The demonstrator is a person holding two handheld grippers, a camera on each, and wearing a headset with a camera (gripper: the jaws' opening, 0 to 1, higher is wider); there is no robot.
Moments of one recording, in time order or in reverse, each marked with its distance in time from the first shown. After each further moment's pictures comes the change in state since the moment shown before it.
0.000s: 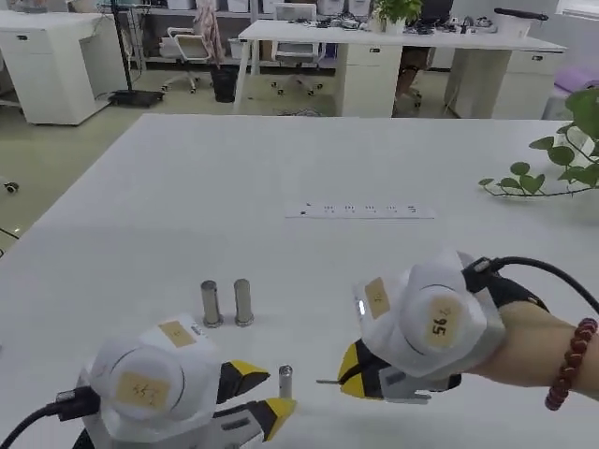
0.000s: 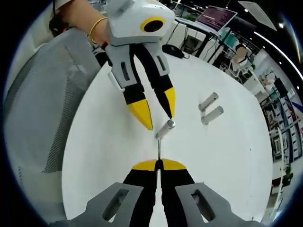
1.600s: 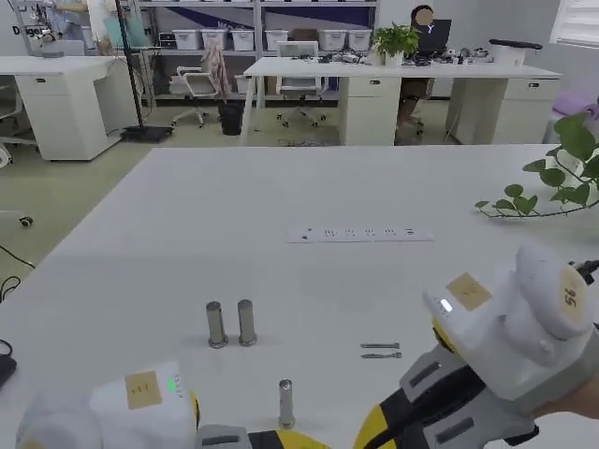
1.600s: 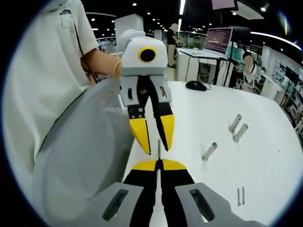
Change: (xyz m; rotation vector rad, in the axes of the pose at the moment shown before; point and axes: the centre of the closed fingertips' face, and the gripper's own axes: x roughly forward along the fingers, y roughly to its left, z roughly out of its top) left arm -0.058 -0.106 0.036 0.003 -0.153 -0.316; right arm -0.060 0.077 0.040 0.149 -0.342 0.268
